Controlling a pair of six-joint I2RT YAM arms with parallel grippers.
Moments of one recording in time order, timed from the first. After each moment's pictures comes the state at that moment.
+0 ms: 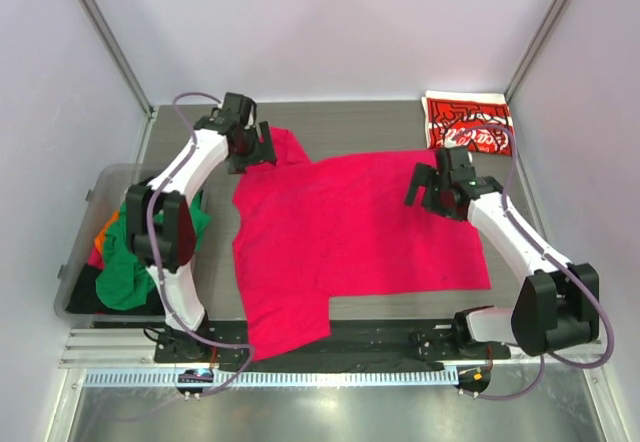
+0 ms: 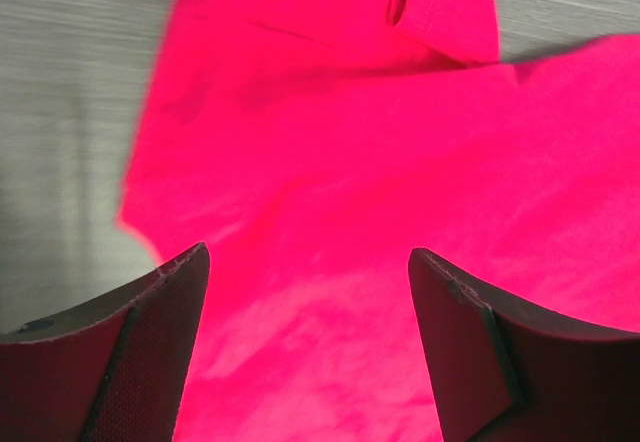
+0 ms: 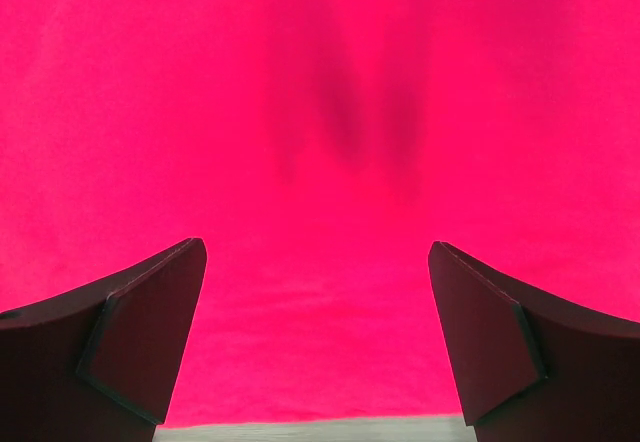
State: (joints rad) left arm -0.25 1.83 1.61 -0.78 -0.01 -0.46; right arm 0.17 1.29 0.97 -0.64 0.11 0.48
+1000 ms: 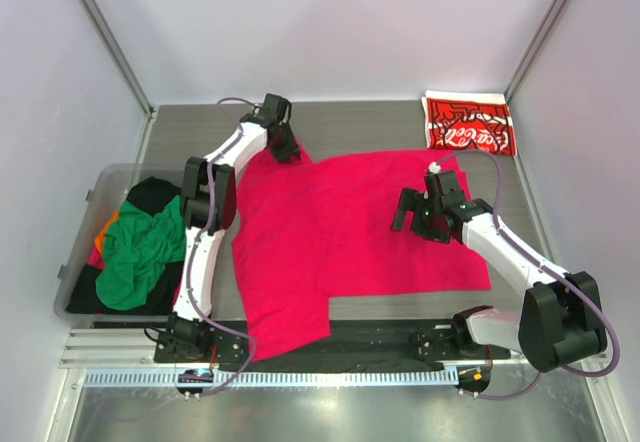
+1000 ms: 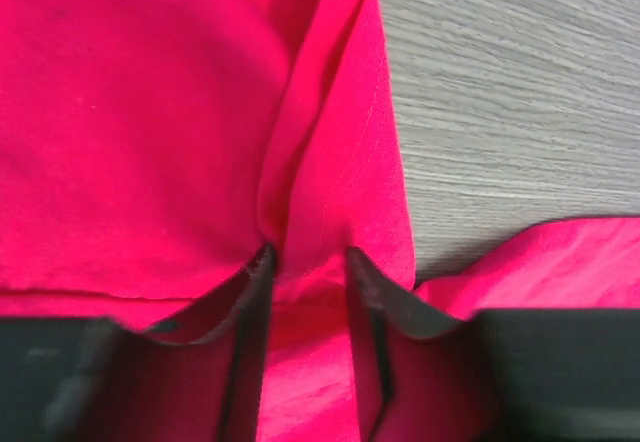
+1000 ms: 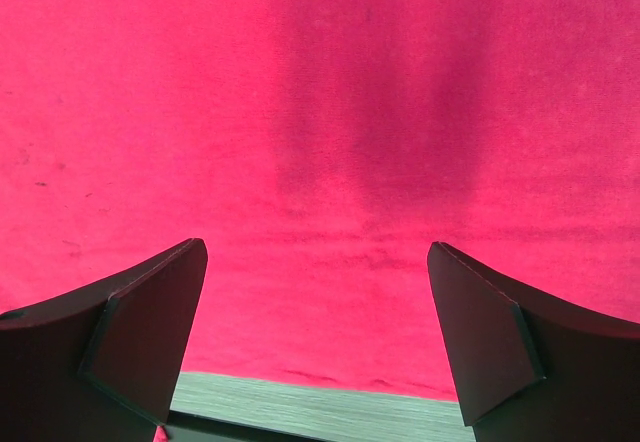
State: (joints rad) left arm -0.32 2.41 2.05 -0.63 0.06 -0.66; right arm 0.28 1.23 0.76 -0.52 -0.04 0.52
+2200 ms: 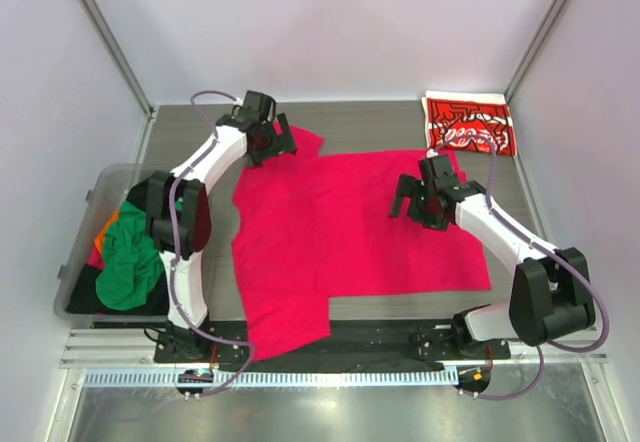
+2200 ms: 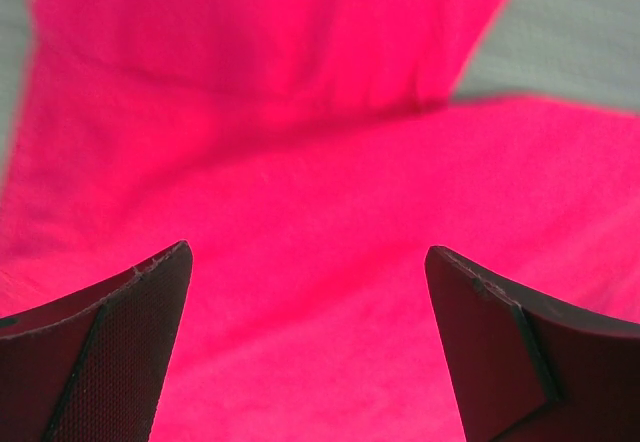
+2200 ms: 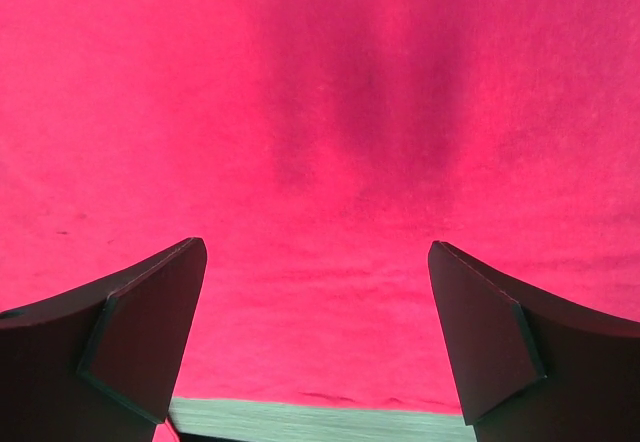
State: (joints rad) left arm -0.33 2.02 1.71 -0.64 -0.01 -0.60; right arm 0.28 1.36 0.90 -0.56 0.01 0.54
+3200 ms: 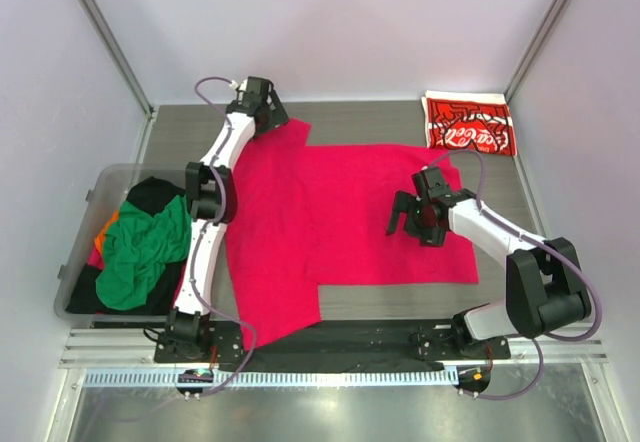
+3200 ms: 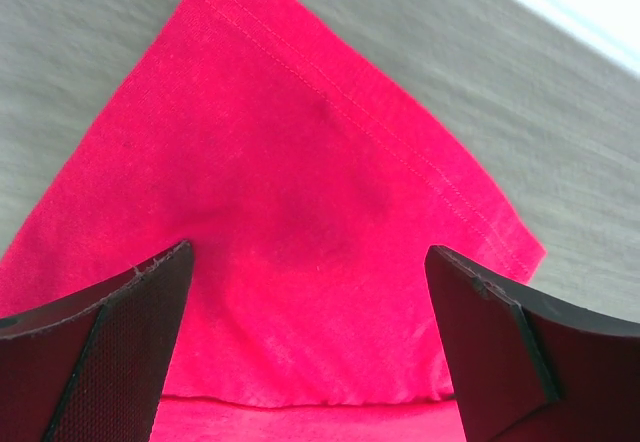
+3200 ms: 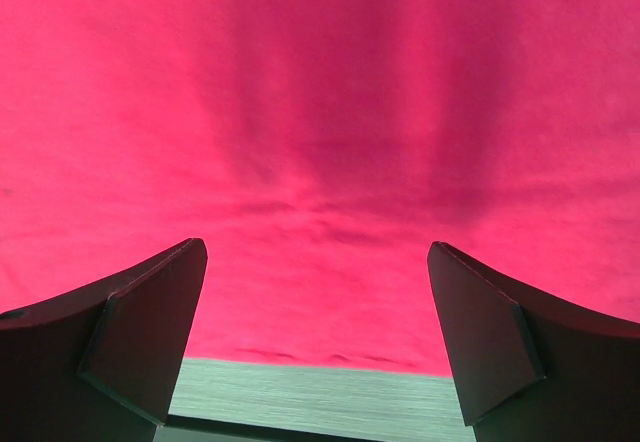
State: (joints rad) left arm -0.22 2.70 2.55 -0.69 -0.15 -0.61; right arm 0.31 1.40 0.82 -0.56 -0.02 0.58
